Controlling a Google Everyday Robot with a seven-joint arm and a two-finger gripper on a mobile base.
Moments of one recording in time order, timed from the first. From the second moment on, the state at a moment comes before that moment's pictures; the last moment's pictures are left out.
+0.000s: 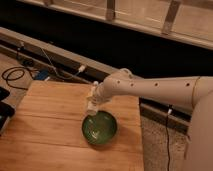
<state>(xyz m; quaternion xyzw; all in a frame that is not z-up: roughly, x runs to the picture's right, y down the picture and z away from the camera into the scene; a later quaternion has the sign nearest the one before) -0.031 0.064 0.775 -0.27 0.02 0.81 0.52</state>
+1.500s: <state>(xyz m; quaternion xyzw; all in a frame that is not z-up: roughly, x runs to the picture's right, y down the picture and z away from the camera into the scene) -0.072 0.176 0.750 -0.31 0.03 0.81 0.50</state>
